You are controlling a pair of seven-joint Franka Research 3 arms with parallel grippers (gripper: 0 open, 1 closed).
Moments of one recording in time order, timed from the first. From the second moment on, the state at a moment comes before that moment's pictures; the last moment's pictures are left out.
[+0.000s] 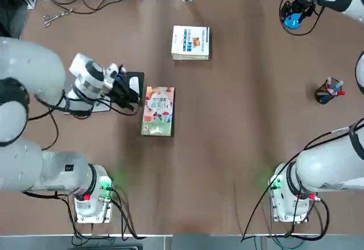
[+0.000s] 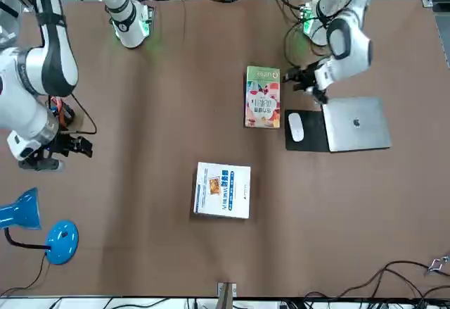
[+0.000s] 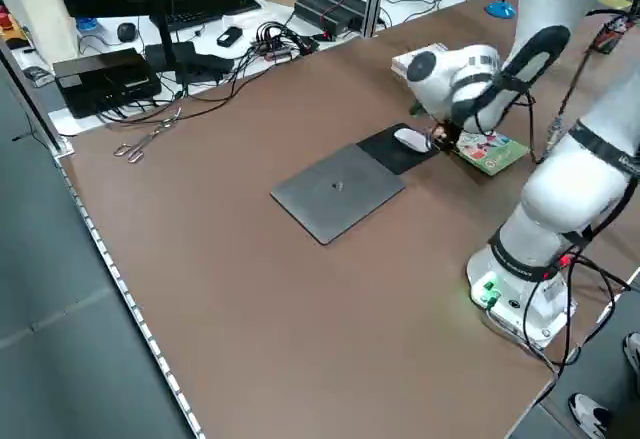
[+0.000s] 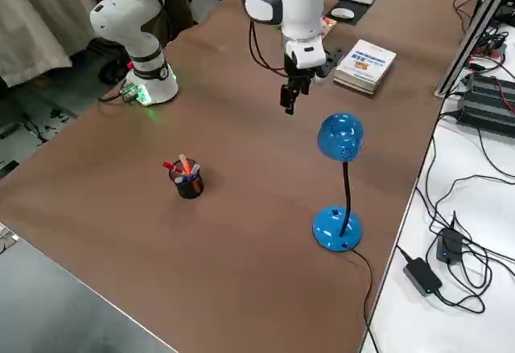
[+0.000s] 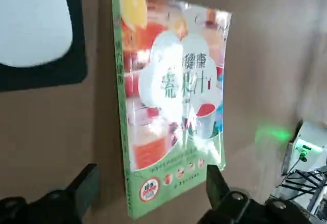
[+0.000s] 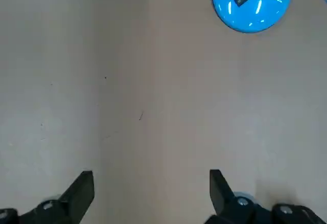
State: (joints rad) left arm 0.00 0.00 -0.34 -2.75 -1.24 2.34 0.83; right arm -0.05 0.17 0.00 -1.94 -0.02 2.16 0.01
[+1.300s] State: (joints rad) left arm 0.03 0.26 -0.40 -2.69 -1.48 2.34 1.01; right arm 0.04 0.22 0.01 -1.96 -0.02 2.28 0.00
